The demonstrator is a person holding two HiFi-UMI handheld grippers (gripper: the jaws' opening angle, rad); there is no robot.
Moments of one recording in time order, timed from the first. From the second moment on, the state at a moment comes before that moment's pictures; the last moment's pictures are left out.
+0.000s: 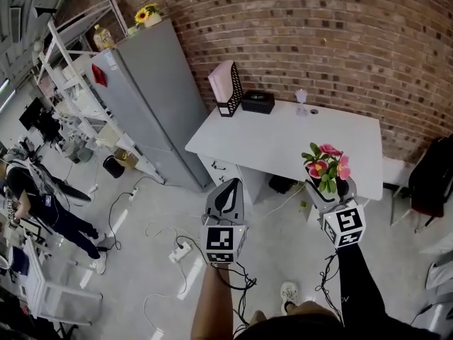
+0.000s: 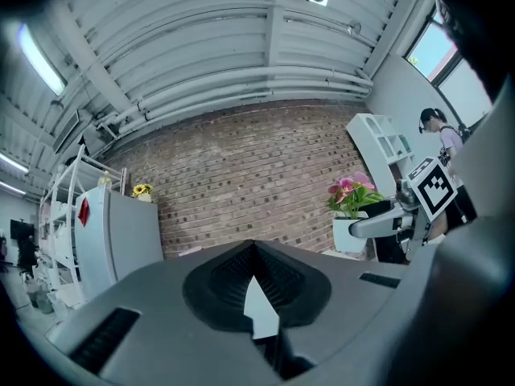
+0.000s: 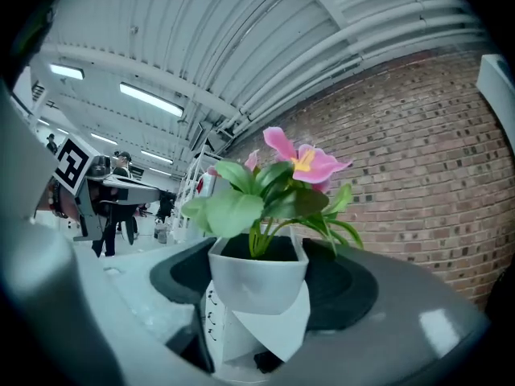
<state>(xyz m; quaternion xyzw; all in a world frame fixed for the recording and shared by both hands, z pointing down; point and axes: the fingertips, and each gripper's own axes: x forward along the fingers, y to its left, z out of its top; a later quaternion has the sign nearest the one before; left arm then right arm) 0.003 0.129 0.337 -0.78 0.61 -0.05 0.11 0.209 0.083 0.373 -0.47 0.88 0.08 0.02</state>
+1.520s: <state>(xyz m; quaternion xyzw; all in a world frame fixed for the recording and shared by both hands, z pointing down) -0.055 -0.095 0.334 -0.79 0.60 -0.05 0.13 0.113 -0.138 0.387 -0.42 0.90 0.05 0.05</state>
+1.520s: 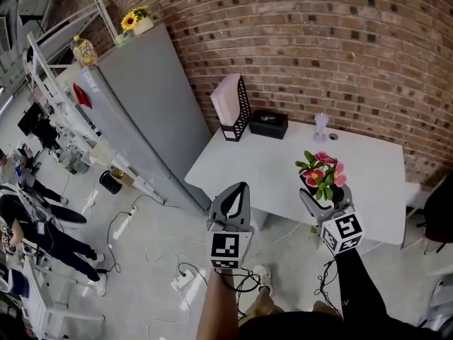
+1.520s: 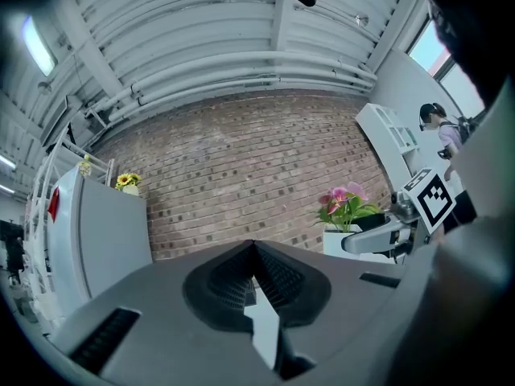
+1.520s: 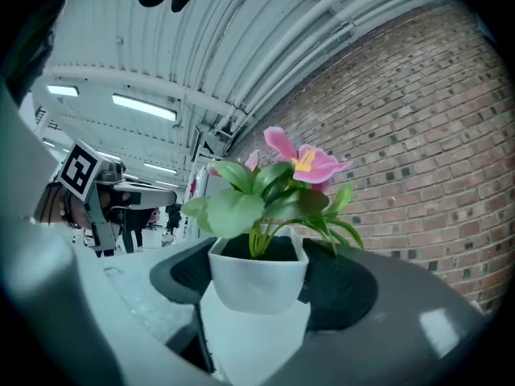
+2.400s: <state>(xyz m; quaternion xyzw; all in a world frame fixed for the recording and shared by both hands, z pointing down) -0.168 -0.285 0.356 -0.84 0.53 -0.04 0.11 -0.012 -0.307 0.399 -0.50 0.87 0.03 0.03</state>
